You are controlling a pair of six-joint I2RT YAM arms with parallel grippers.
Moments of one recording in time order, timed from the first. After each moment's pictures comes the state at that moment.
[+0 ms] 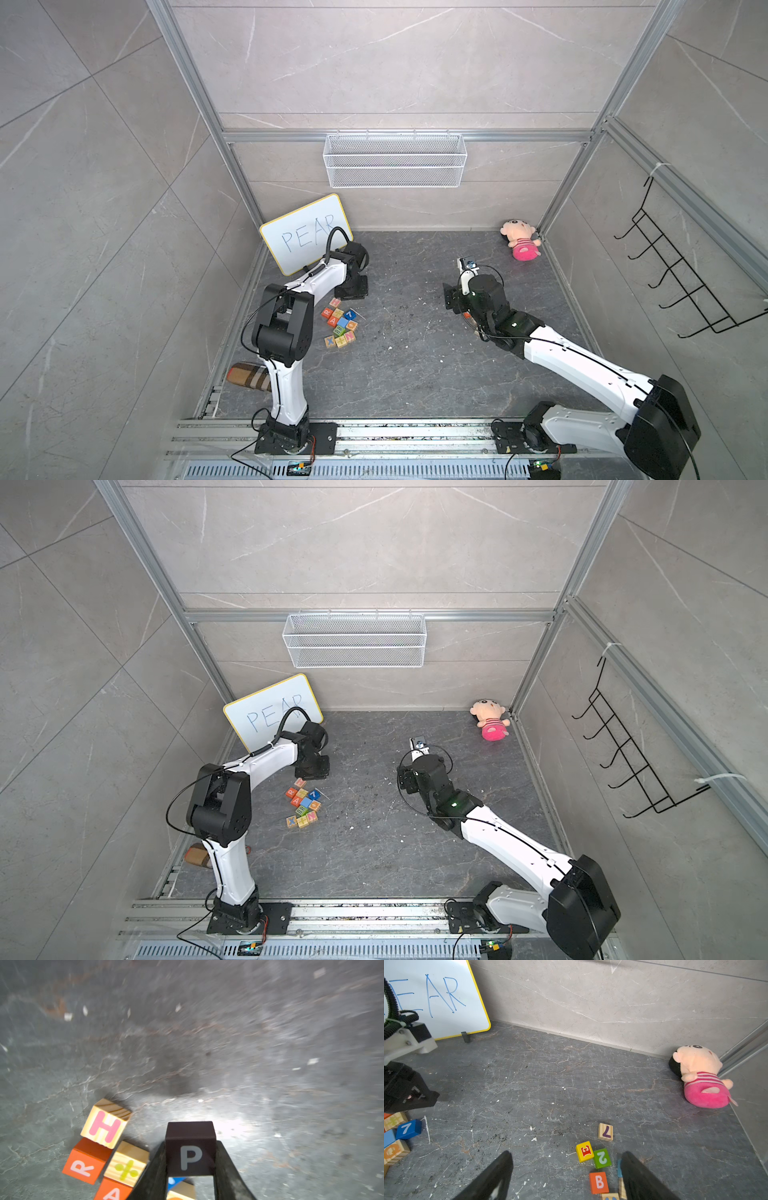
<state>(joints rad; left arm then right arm) -0.38 1.95 1.50 -0.84 -0.03 -0.39 0.64 1.21 0.84 -0.11 0.40 0.11</state>
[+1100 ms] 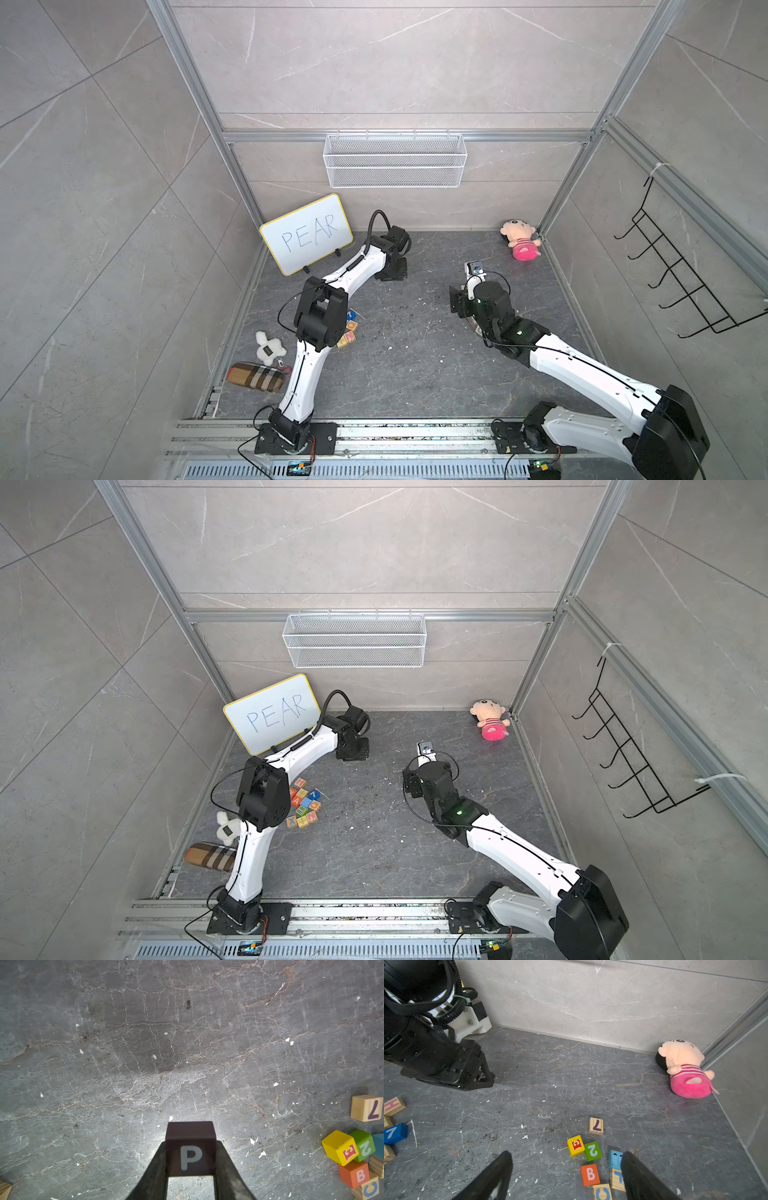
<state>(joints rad) -0.57 2.26 2.01 -0.92 -0.04 -0.52 0.64 1.15 0.76 -0.08 0.45 0.13</state>
